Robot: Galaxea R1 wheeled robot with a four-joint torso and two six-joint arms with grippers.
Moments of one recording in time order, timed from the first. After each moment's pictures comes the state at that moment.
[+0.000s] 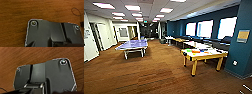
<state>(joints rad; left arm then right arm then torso) 1.51 3.02 -2.80 0.02 -0.19 -0.16 -1.53 3.04 -2.69 0.03 0.13 0.00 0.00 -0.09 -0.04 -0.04</state>
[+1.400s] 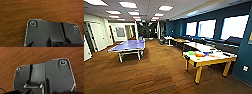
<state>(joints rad) 1.51 3.02 -2.80 0.02 -0.19 -0.16 -1.53 3.04 -2.69 0.03 0.13 0.00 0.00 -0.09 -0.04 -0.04</state>
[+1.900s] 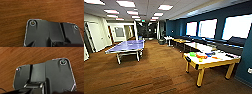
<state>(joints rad) 1.51 3.03 -2.80 0.02 -0.19 -0.16 -1.53 3.04 -2.69 0.03 0.13 0.00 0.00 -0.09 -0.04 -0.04</state>
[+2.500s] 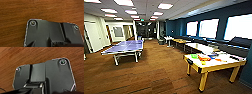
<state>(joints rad) 1.51 3.03 -2.80 0.02 -0.19 -0.16 -1.53 3.04 -2.69 0.03 0.13 0.00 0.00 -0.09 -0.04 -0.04</state>
